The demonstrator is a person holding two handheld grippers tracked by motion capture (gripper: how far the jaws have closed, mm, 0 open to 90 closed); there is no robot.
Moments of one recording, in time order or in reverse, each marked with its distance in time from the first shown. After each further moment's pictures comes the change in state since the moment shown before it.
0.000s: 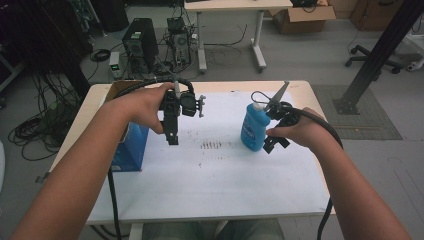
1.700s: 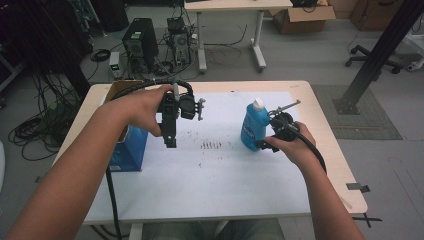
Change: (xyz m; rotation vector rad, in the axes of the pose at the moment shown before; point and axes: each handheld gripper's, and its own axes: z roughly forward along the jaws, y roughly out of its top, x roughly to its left) left arm -0.011 -0.001 -0.005 0.022 0.011 0.010; right arm -0.023 -0.014 0.070 -0.488 0.031 0.032
